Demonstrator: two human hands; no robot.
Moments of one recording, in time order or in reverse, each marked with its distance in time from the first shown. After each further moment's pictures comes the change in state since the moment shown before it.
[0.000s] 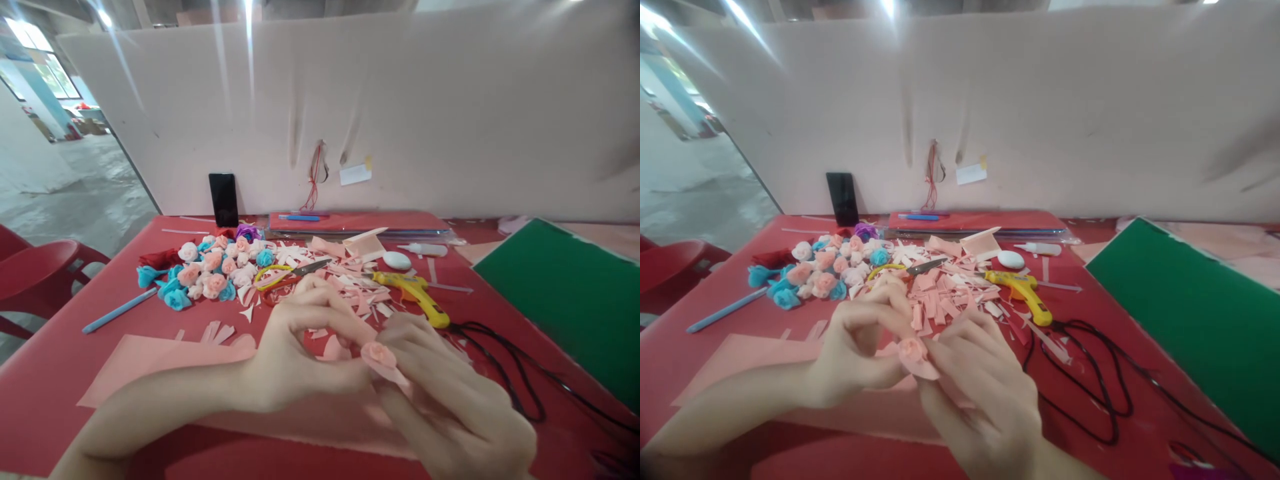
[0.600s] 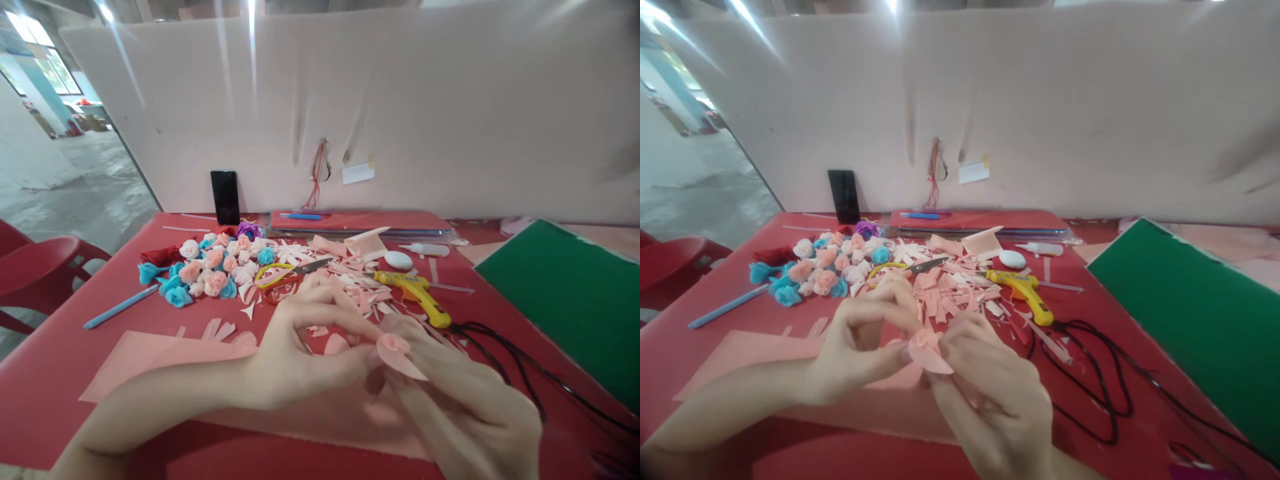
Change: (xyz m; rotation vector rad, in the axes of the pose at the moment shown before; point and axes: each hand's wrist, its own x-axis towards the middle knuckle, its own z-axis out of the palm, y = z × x) left_hand 0.001 0.001 -0.001 0.008 -0.015 -0.013; right_hand 0.003 -0.002 0.000 0.055 0.025 0.091
